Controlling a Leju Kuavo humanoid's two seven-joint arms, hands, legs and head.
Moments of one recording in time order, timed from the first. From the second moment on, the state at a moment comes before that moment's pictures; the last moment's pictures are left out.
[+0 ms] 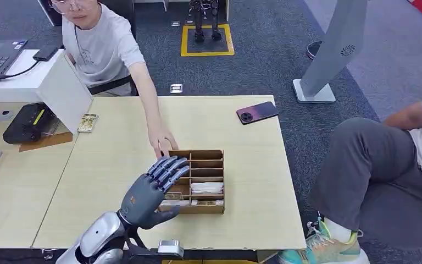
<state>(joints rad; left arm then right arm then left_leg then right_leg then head) -0.17 0.26 -0.76 -1.61 -1.05 0.37 -0.25 0.00 0.07 -0.30 -0.18 1.49 -0.11 0.02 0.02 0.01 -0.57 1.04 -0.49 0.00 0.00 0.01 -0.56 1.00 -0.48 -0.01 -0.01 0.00</state>
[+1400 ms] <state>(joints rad) -0.17 0.17 -0.87 -1.44 -1.16 0.41 -0.15 0.00 0.08 -0.30 -0.18 1.50 -0.11 0.03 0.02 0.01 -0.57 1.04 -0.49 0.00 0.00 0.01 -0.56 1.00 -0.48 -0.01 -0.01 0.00</state>
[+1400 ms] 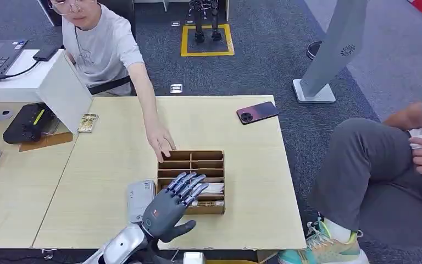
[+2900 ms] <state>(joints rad) -0.17 0.08 -0.86 -1.31 -1.15 0.44 -0.15 0.00 0.08 -0.30 -0.19 1.50 -0.11 0.04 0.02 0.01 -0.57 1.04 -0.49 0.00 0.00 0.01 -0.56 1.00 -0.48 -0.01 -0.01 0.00</state>
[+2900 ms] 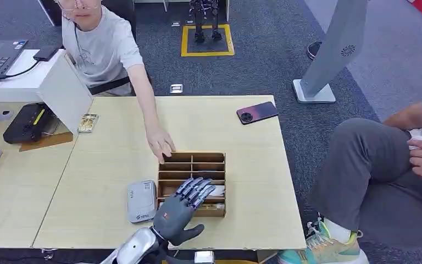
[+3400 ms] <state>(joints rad) -0.17 0.07 -0.86 -1.30 -1.15 0.44 -0.15 0.00 0.08 -0.30 -0.19 1.50 -0.11 0.04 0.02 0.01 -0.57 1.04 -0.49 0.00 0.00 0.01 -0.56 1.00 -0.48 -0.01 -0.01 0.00</state>
